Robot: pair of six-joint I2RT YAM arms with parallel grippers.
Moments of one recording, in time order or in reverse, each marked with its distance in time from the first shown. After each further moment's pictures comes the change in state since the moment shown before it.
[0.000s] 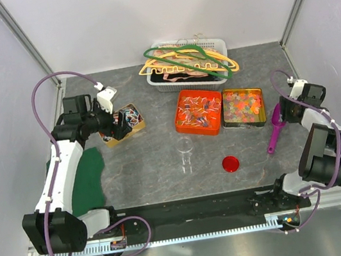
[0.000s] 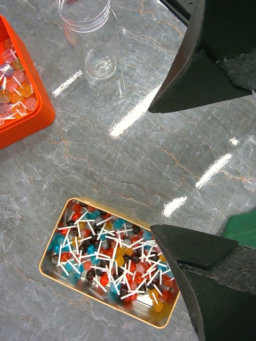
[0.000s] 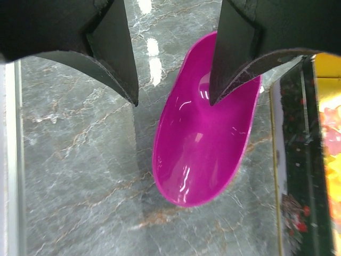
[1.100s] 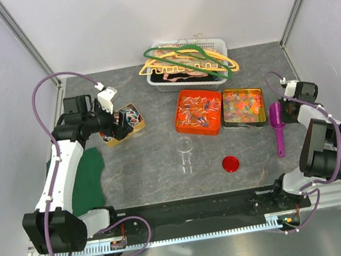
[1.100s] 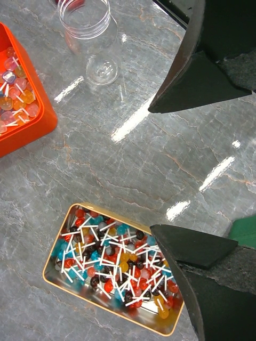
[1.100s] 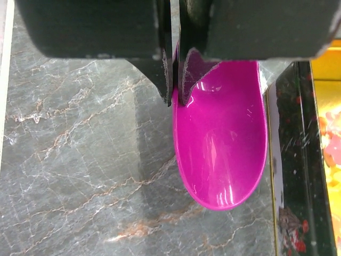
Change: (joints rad) left arm 0.000 0.003 -0.010 0.014 0.026 -0.005; right arm 0.064 0.055 0.032 -0.050 0.069 -0.004
